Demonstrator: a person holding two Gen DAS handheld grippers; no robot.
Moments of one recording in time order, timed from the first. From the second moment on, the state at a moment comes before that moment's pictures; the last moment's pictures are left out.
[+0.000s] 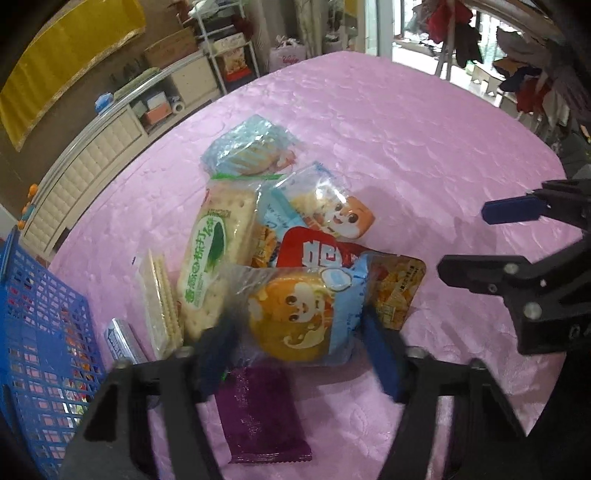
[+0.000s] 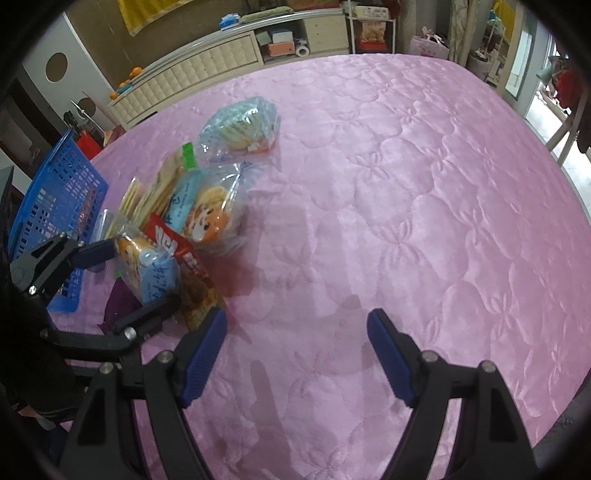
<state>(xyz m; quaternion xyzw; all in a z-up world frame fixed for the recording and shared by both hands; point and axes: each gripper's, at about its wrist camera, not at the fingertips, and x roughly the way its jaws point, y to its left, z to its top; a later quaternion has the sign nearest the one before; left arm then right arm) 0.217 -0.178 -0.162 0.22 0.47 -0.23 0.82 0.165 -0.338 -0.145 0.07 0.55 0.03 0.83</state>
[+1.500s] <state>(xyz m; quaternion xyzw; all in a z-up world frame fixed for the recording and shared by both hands) 0.176 -0.105 -0.149 0.11 0.48 -0.11 0.86 0.182 -0.240 -0.172 -0.10 0.51 0.14 0.84</state>
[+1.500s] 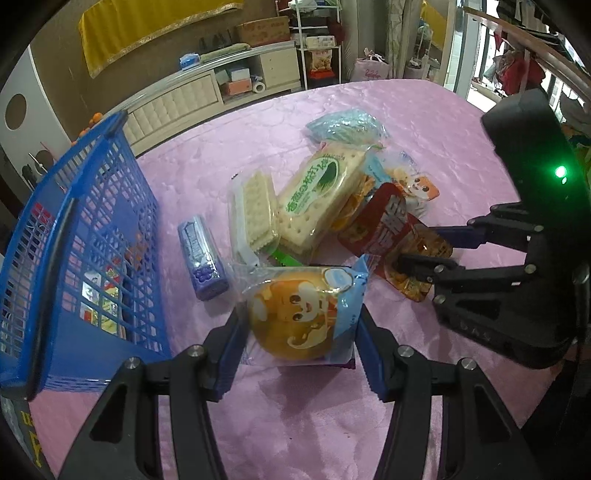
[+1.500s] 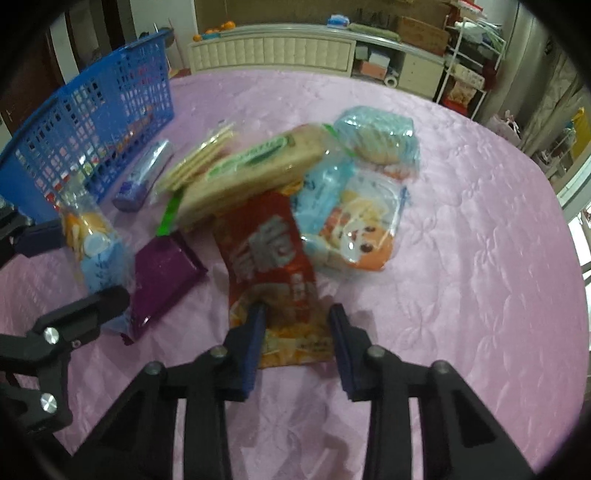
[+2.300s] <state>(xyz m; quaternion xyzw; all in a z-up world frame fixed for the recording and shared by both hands) 0.142 -0.072 -0.074 0.04 0.43 -0.14 0.89 0.118 -0.244 -0.065 -0.05 0.42 0.15 0.89</state>
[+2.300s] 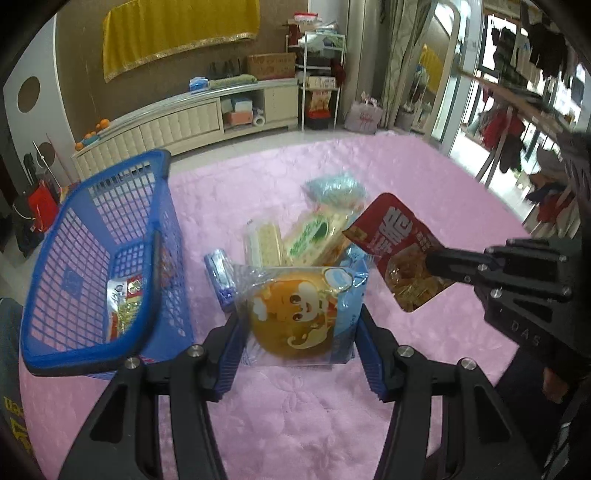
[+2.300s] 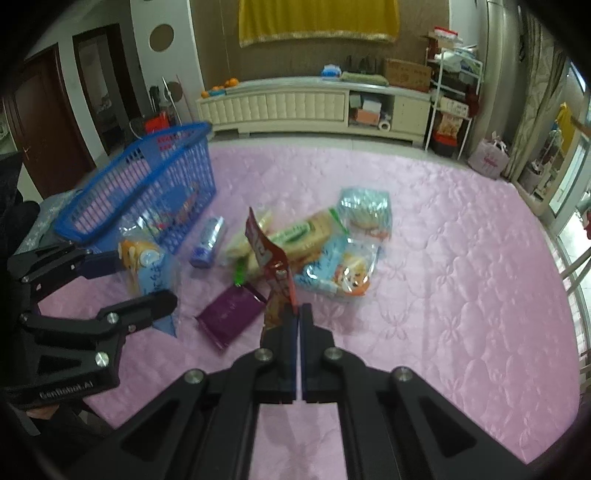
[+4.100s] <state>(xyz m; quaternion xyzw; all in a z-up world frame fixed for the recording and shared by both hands) 0.193 0.080 -0.076 -0.06 0.50 -0.08 0.86 0.184 -0.095 -0.022 -0.03 0.41 0.23 0.88</state>
